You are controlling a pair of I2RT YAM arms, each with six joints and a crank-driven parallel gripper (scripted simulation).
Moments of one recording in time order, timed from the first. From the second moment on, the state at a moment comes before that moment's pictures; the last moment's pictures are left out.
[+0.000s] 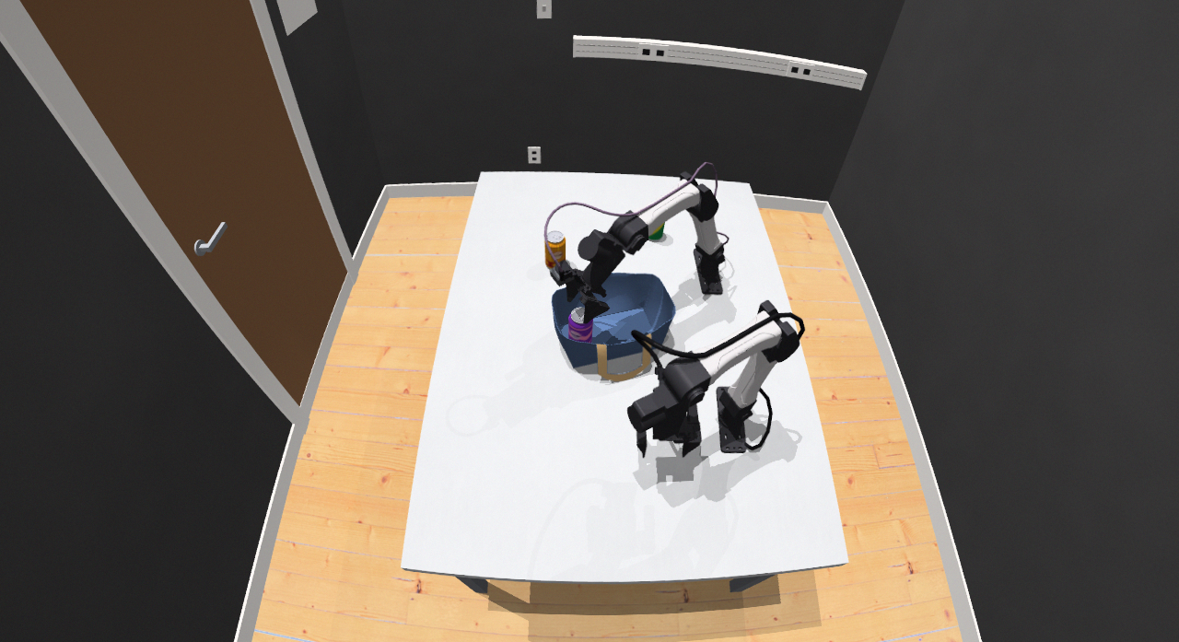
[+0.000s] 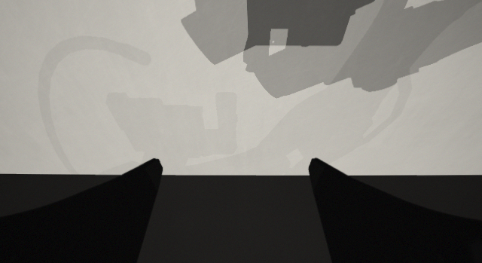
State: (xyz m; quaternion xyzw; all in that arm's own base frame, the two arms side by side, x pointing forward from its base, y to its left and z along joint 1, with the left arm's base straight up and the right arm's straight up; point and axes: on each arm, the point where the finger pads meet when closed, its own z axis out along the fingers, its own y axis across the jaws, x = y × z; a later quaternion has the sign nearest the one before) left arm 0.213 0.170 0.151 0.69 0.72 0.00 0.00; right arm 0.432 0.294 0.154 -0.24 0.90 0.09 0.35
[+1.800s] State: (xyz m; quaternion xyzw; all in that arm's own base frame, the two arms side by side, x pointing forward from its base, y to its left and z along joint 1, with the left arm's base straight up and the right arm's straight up) left arm 0.213 0.169 0.150 0.69 0.72 0.00 0.00; right arm 0.430 0.293 0.232 -0.24 0.90 0.09 0.35
